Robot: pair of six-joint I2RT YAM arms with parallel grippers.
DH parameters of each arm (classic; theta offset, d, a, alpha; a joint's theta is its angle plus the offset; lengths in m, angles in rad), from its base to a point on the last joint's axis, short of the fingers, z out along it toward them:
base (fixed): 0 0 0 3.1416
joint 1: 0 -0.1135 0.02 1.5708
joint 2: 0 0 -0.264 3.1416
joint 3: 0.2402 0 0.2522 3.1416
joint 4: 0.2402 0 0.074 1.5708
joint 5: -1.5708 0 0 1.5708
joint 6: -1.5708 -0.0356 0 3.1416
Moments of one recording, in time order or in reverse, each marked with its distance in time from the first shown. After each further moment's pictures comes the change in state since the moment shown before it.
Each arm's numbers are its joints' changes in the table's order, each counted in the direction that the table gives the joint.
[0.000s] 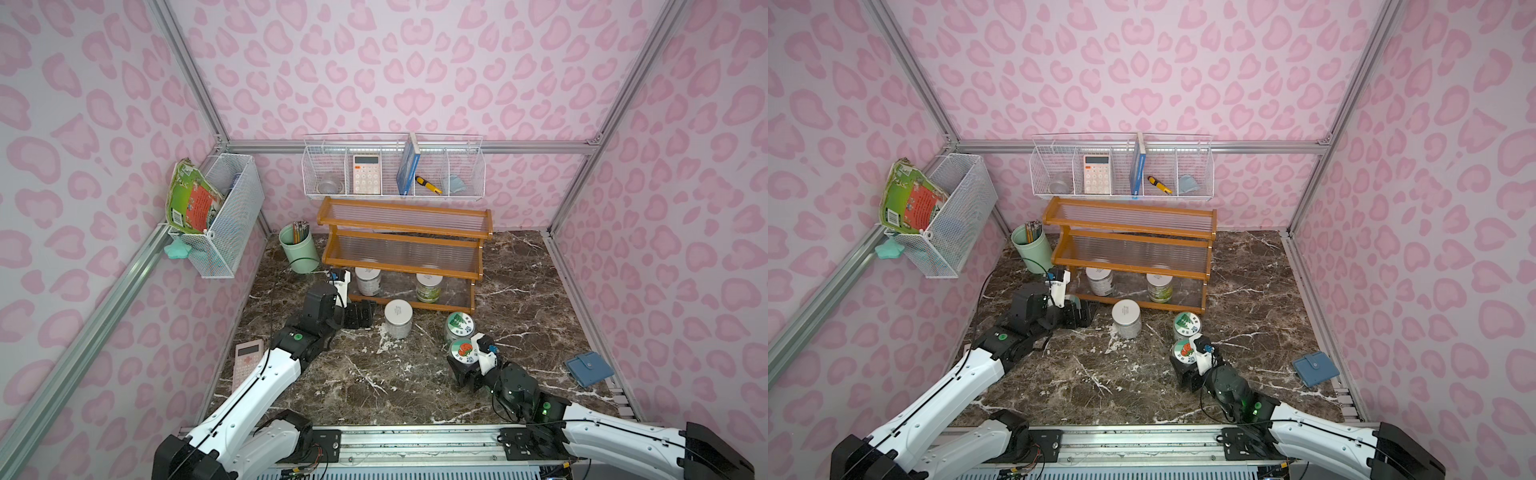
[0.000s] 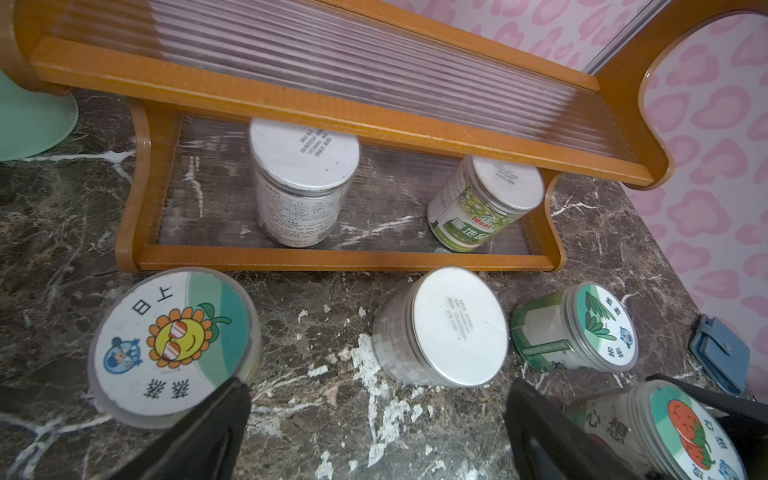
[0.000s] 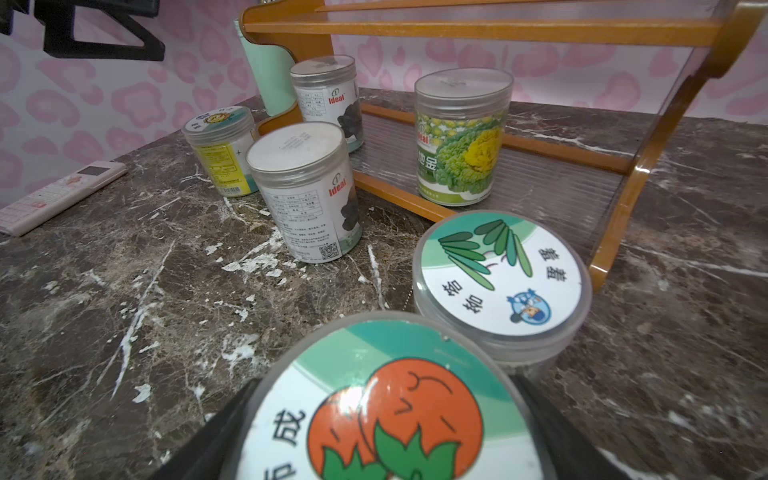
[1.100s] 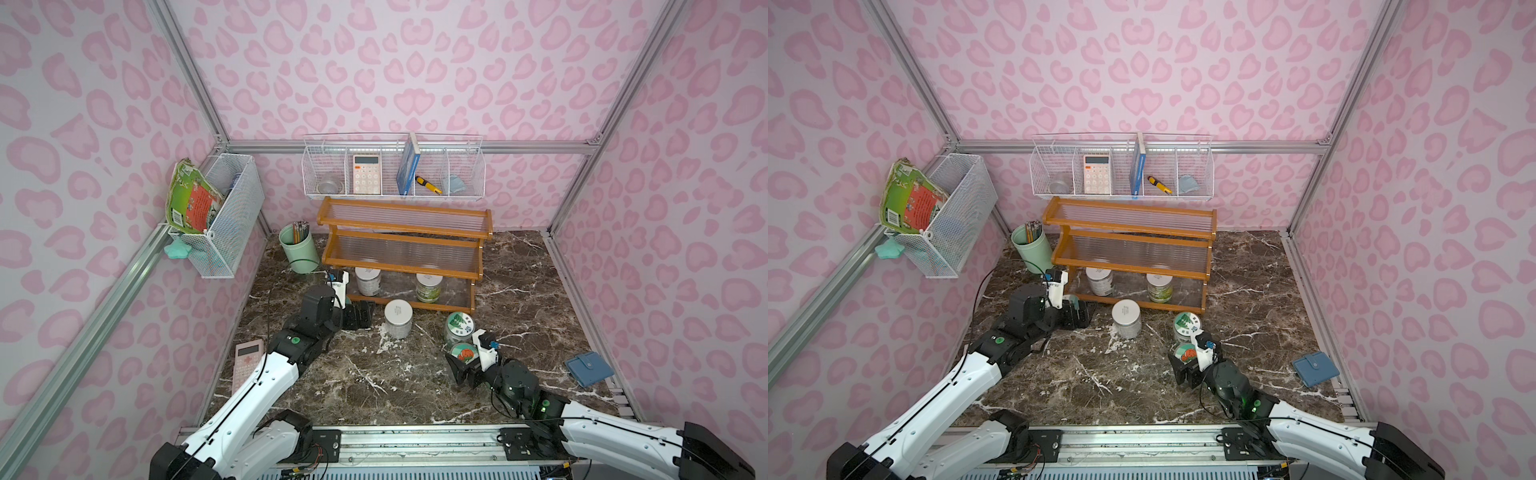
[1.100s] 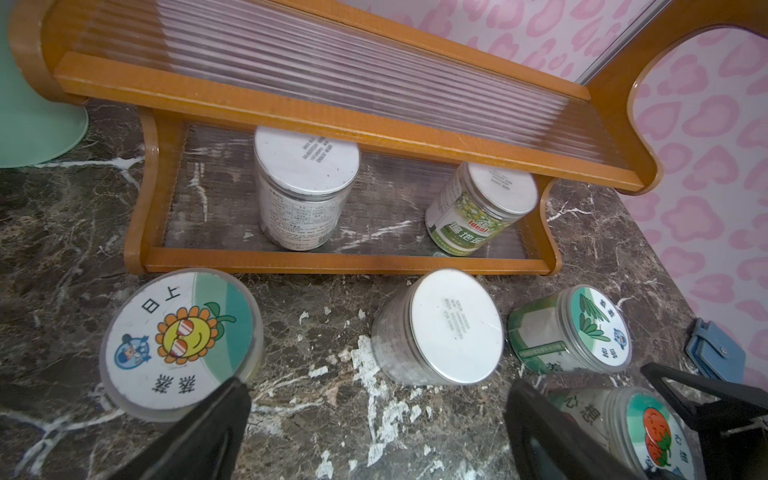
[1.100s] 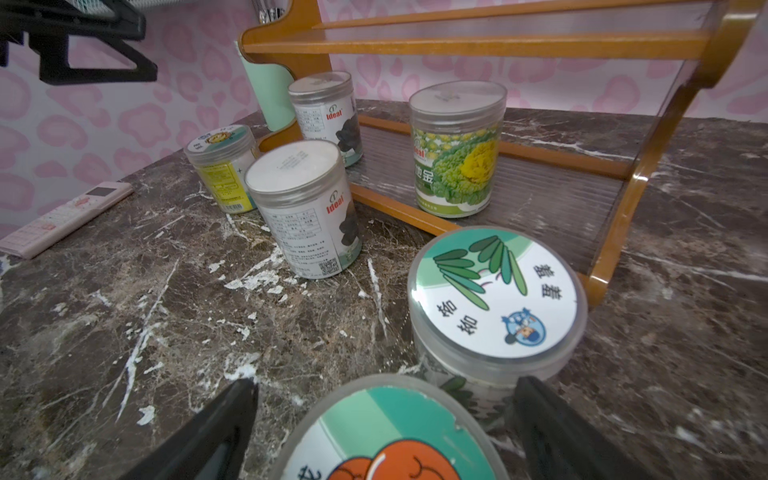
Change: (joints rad) left arm 0.001 -0.032 -0.010 0.000 0.007 0.002; right arm 0.038 -0.016 0.021 -0.005 0.042 -0.014
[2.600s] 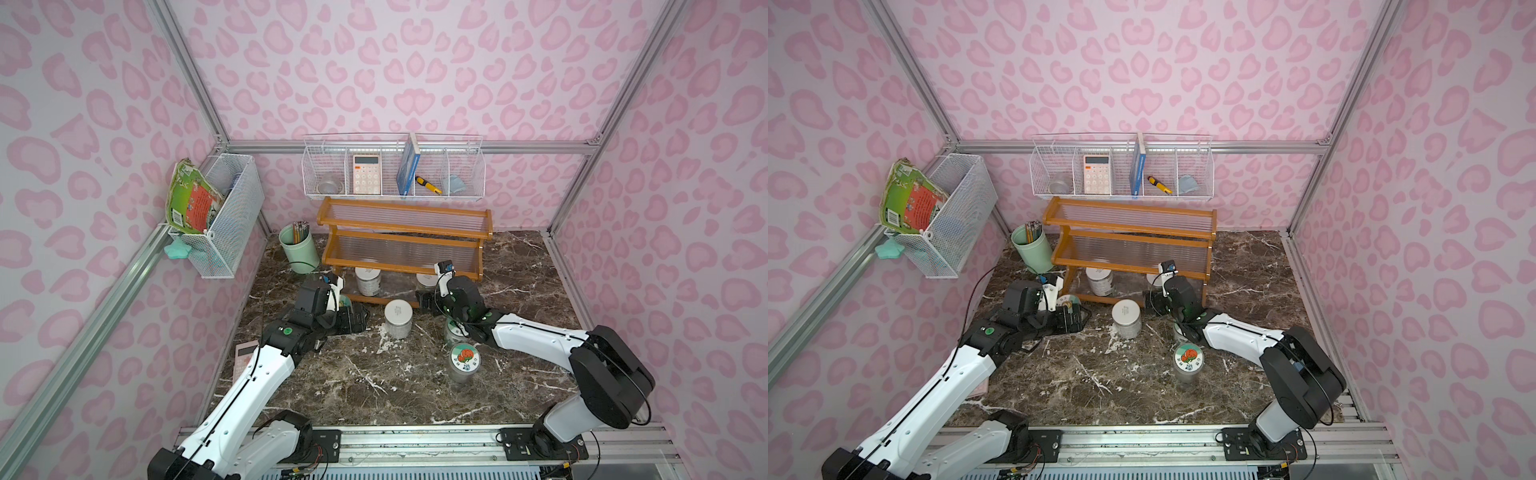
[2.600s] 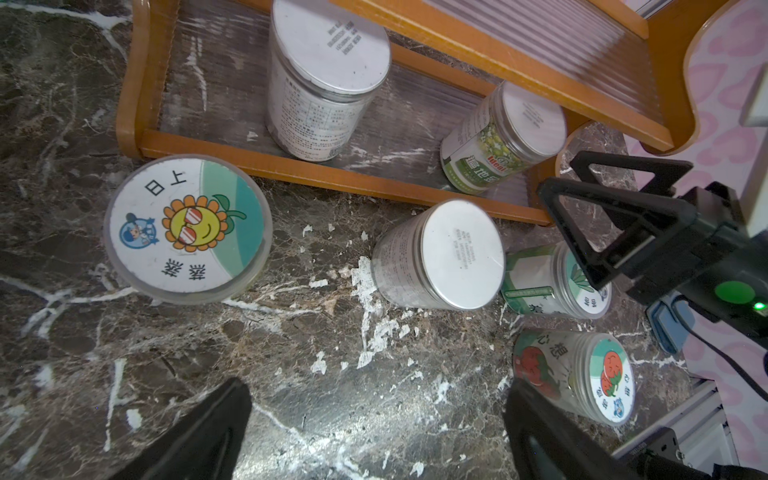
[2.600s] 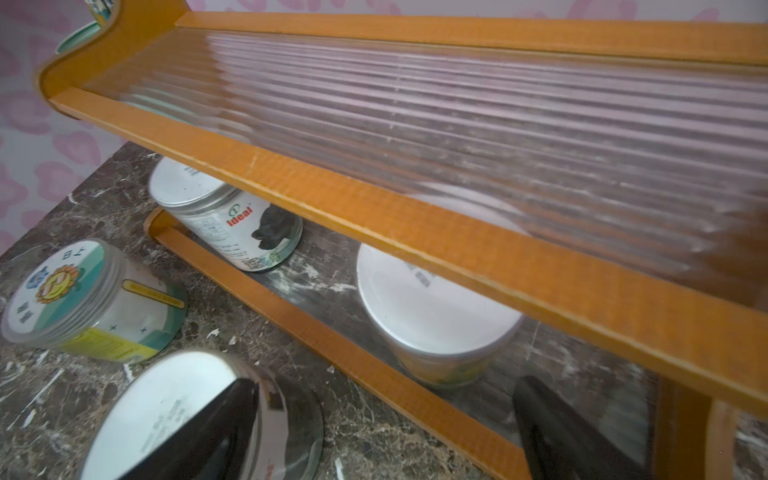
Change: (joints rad) left arm -0.063 0.017 0.124 0.327 -0.108 0.072; right arm 0.256 0.864 0.834 0.222 0.123 -0.065
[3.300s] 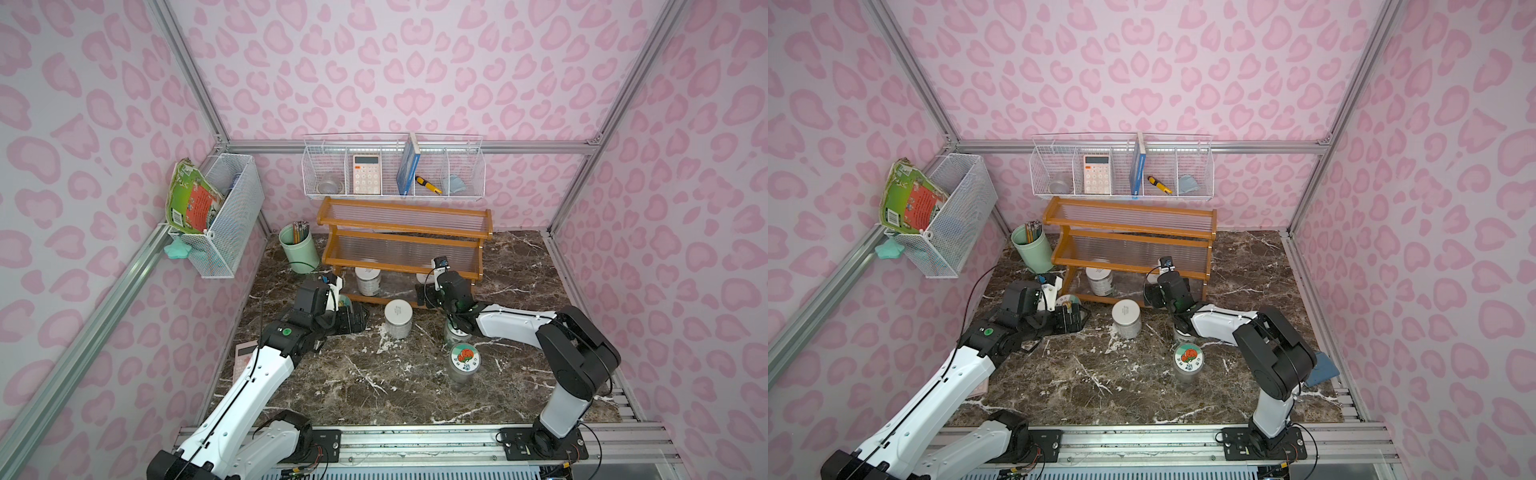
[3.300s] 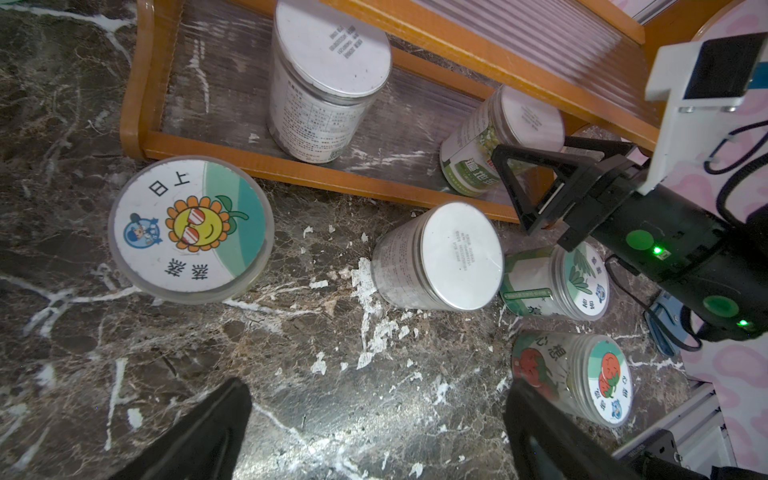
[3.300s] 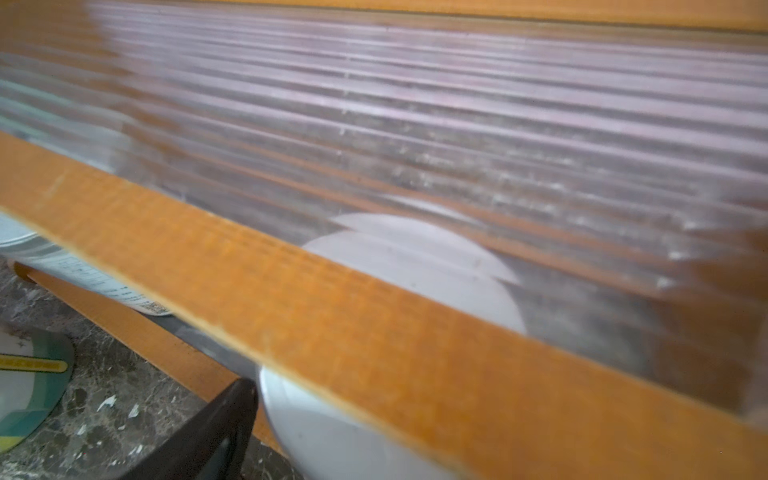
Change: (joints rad) left arm -0.006 -0.003 0.000 0.000 0.000 0.003; right arm 0.025 0.189 0.096 -0.066 -0.077 0.023
